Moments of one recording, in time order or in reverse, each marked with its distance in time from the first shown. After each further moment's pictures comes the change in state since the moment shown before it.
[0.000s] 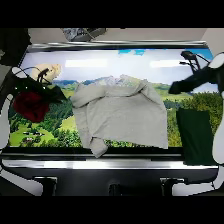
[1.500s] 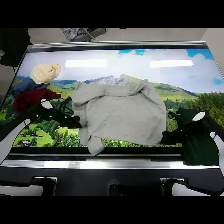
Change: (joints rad) left arm -0.198 0.218 -0.650 -0.066 0.380 0.141; right arm -0.108 0.195 -0.951 0.116 -0.162 -0.030
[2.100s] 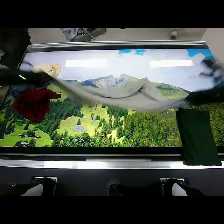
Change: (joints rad) left arm 0.156 0.390 0.584 0.028 -0.026 0.000; right arm 0.001 0.325 0.686 -0.073 -0.004 -0.115
